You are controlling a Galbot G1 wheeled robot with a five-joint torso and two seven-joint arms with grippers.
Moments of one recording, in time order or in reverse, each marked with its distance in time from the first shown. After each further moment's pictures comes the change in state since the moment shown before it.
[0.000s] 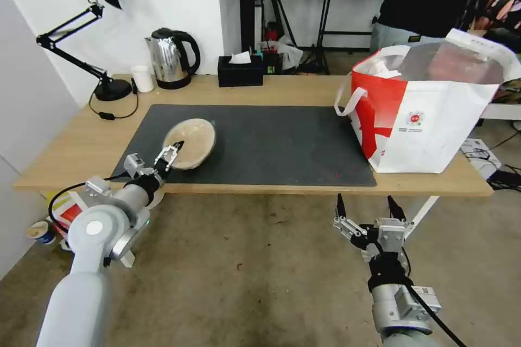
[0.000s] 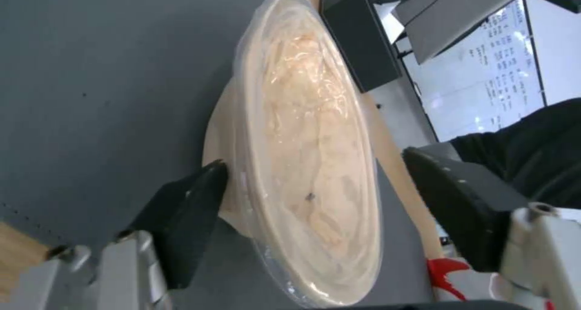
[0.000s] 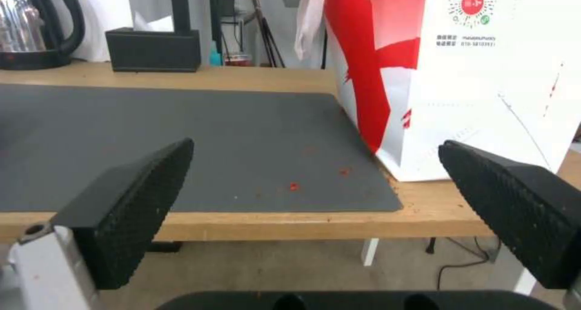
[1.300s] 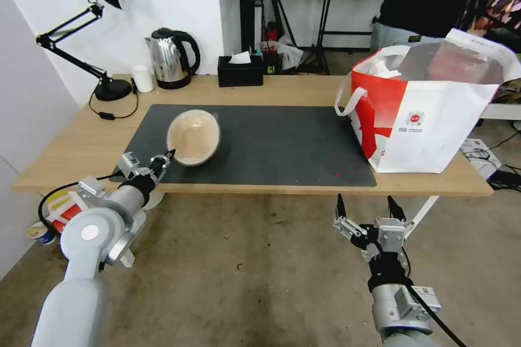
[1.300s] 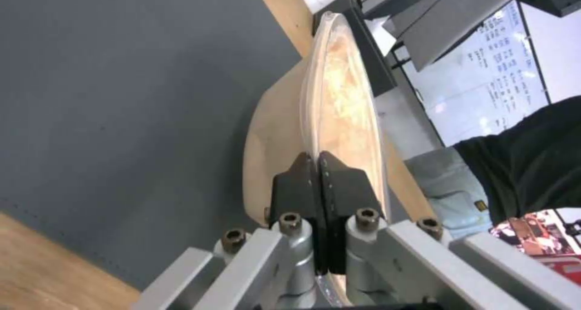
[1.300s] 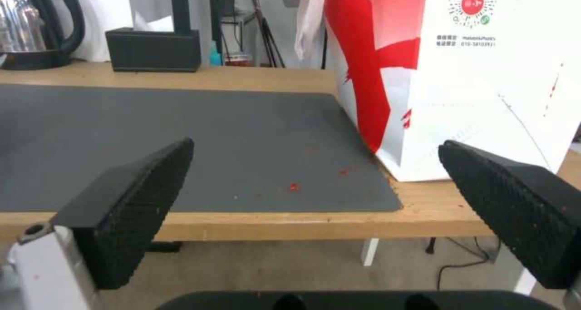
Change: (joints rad) left arm 0.034 0.011 -0.019 -0.058 0.048 -0.010 0.010; right arm 0.000 0.000 0.000 0.000 0.000 0.000 0.000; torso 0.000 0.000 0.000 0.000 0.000
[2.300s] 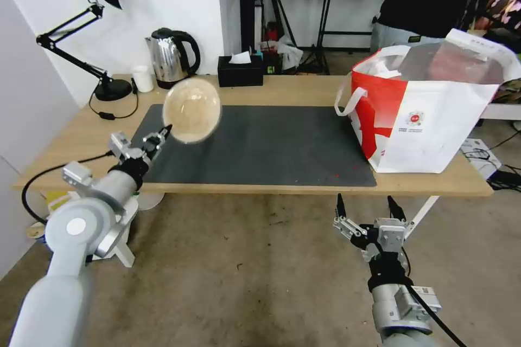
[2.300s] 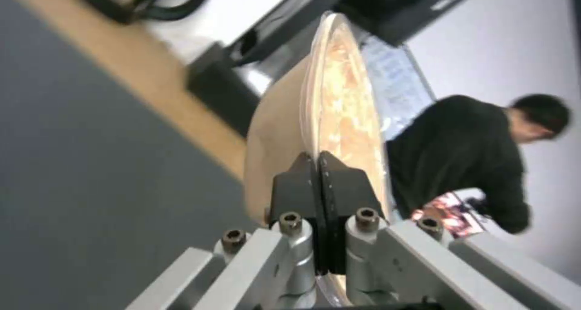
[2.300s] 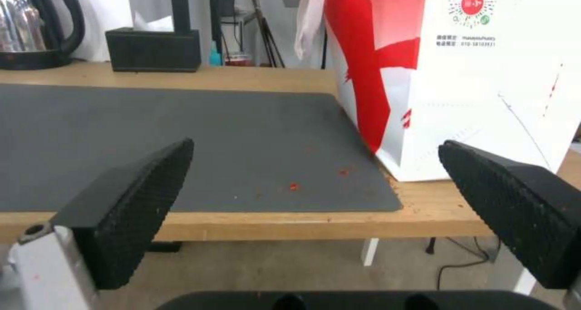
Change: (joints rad) left arm -0.118 0.152 0.055 -0.047 -0.074 -0.075 0.152; right arm 0.000 0.000 0.000 0.000 0.000 0.000 0.000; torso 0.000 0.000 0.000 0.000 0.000
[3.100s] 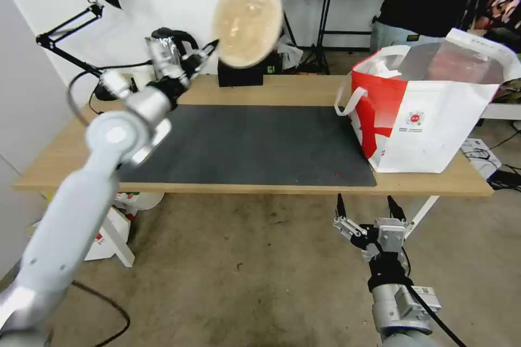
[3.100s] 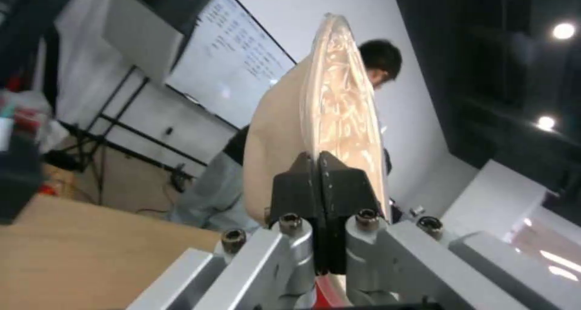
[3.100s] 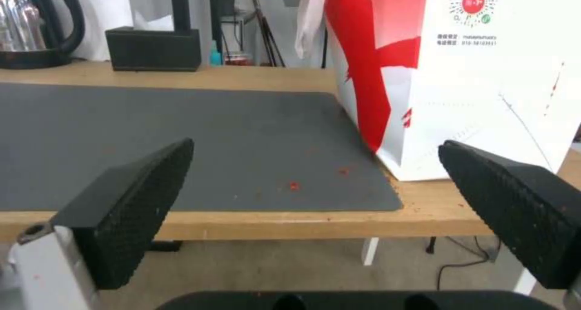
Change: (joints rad) left arm -0.677 0.084 0.533 0.362 -0.036 -0.103 0.226; right arm 0.000 0.000 0.000 0.000 0.000 0.000 0.000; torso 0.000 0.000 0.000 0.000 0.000
